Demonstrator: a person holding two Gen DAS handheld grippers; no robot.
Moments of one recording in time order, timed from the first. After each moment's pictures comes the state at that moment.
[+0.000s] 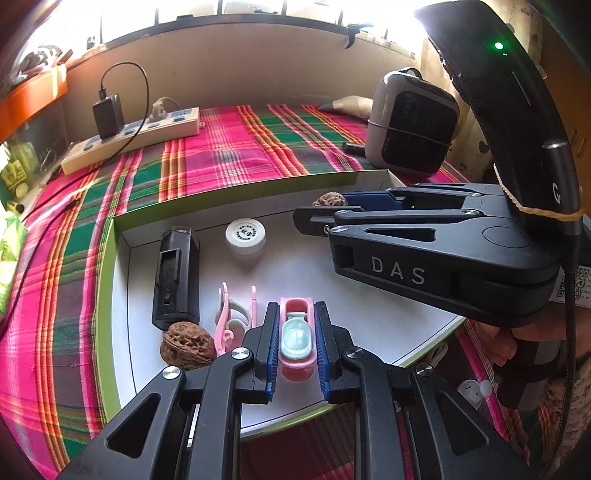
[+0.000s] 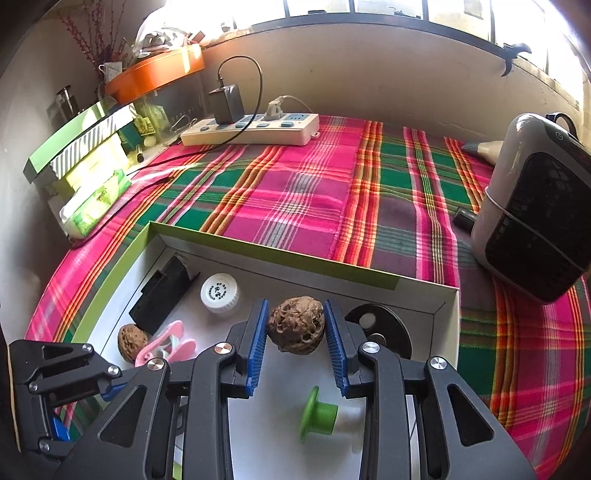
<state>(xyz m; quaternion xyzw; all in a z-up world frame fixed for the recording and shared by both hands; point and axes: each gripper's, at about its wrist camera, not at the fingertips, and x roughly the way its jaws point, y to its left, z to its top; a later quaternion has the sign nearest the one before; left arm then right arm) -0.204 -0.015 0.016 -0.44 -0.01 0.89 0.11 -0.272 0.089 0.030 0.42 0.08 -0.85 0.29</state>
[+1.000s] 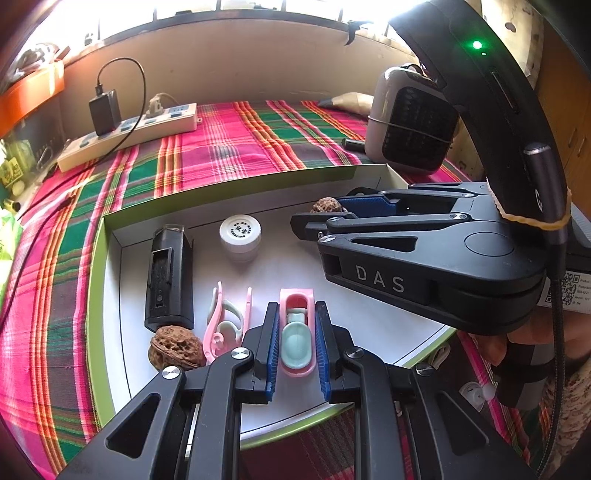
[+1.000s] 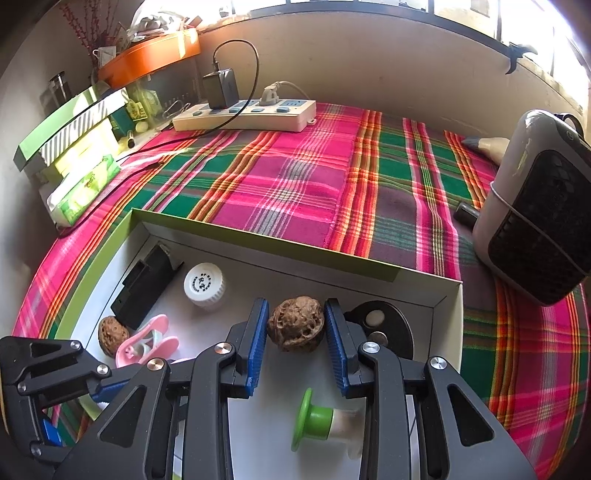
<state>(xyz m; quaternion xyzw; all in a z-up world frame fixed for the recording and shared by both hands) -0.206 -0.014 0.013 -0.44 -0.02 0.89 0.11 -0.277 0.084 0.022 0.44 0.11 -0.85 0.28</state>
